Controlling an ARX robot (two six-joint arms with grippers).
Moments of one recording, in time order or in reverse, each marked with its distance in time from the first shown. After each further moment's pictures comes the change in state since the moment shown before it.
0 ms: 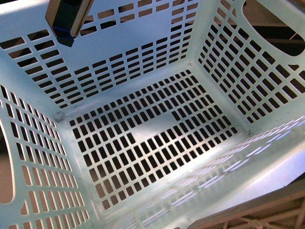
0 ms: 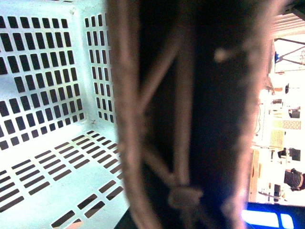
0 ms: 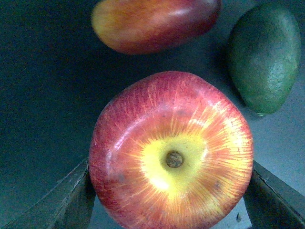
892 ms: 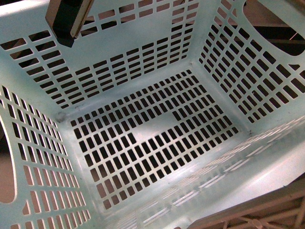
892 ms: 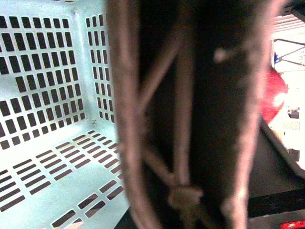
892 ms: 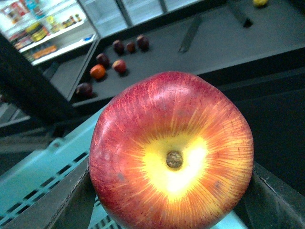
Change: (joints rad) left arm 0.000 0.000 0.000 0.000 0.000 0.000; right arm 0.777 -0.884 0.164 -0.367 0.180 0.204
